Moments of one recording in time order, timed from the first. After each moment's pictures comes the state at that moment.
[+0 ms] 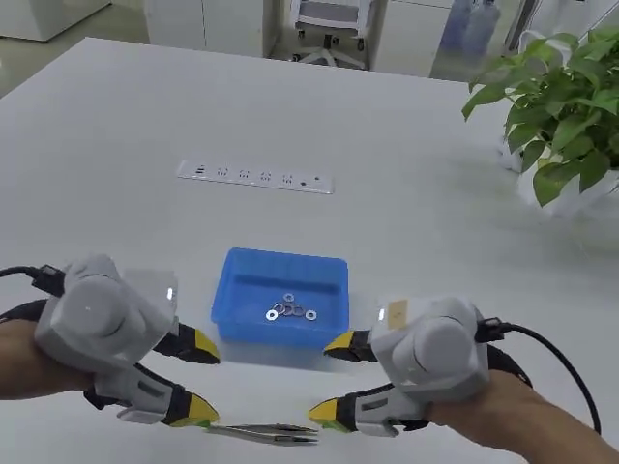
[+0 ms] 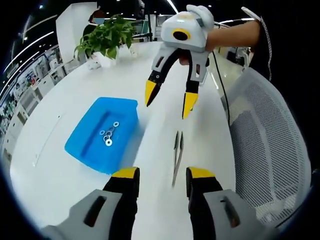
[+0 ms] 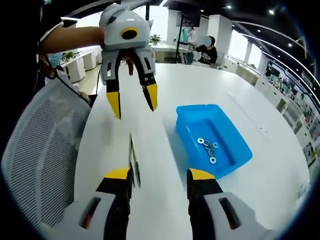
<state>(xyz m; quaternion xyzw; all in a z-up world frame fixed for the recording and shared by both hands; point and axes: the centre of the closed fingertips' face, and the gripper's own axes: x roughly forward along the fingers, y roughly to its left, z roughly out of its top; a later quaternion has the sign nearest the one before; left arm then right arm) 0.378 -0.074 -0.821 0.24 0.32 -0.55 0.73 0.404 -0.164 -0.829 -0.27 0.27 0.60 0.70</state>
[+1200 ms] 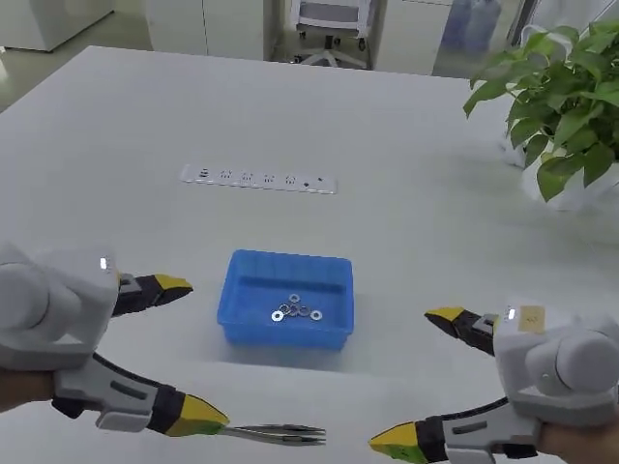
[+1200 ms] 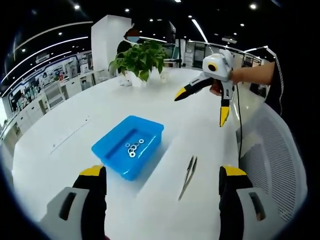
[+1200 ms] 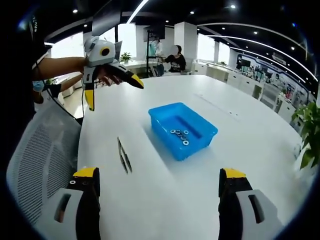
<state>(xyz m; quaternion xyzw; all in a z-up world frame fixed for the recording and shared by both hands) 0.395 -0.064 -0.778 0.15 0.26 -0.48 0.82 0.412 -0.227 -0.805 -0.18 0.25 0.53 0.79</state>
